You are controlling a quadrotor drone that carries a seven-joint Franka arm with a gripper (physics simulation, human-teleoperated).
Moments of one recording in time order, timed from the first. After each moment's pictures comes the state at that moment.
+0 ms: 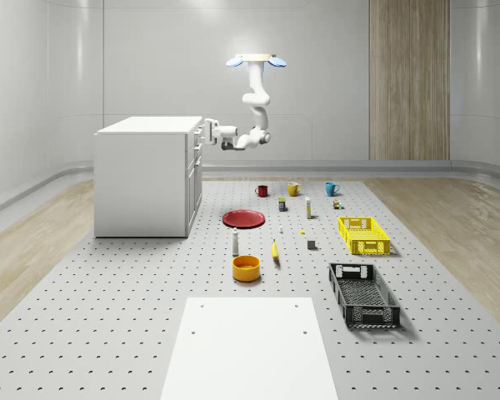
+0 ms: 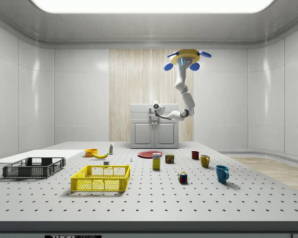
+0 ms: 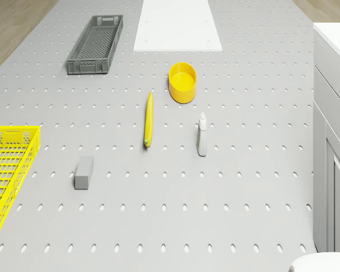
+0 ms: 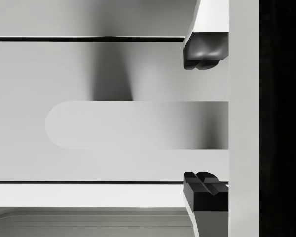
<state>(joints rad) 0.55 -0.46 0.19 -2.39 1.95 2.21 0.32</state>
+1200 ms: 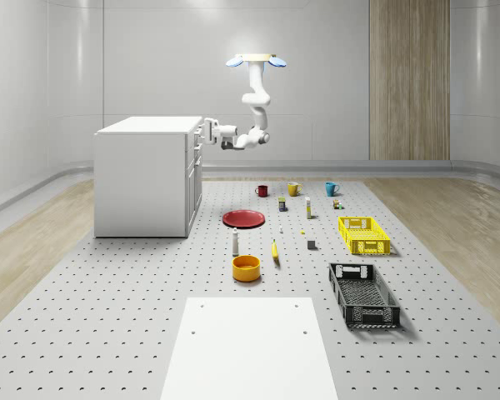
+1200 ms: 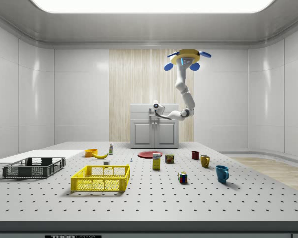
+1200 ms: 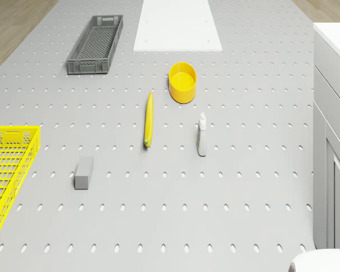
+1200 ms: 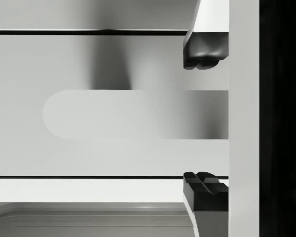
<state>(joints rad) 0.48 -0.47 0.25 -2.40 1.97 2.18 0.32</state>
